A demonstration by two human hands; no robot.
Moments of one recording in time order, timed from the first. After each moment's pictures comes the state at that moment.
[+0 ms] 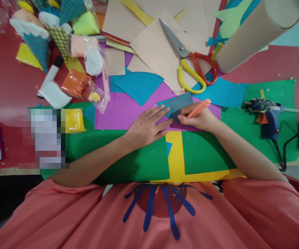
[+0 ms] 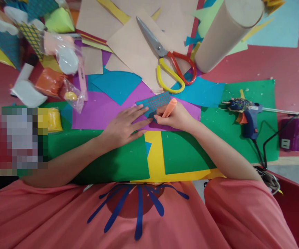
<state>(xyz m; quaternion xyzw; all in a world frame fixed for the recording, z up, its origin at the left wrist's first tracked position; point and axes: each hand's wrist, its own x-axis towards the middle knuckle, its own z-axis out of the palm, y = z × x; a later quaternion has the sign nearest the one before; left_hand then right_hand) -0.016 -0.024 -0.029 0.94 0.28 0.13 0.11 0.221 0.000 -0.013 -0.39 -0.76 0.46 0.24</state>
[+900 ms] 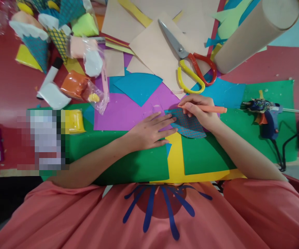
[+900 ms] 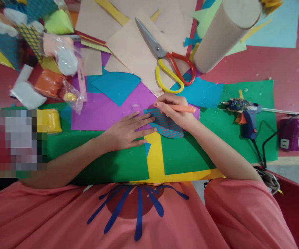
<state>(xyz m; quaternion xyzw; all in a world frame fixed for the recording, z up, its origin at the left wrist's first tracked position) -0.015 -0.024 -0.023 0.97 0.18 0.09 0.14 0.223 -0.003 -0.008 -0.46 -0.65 0.48 0.38</state>
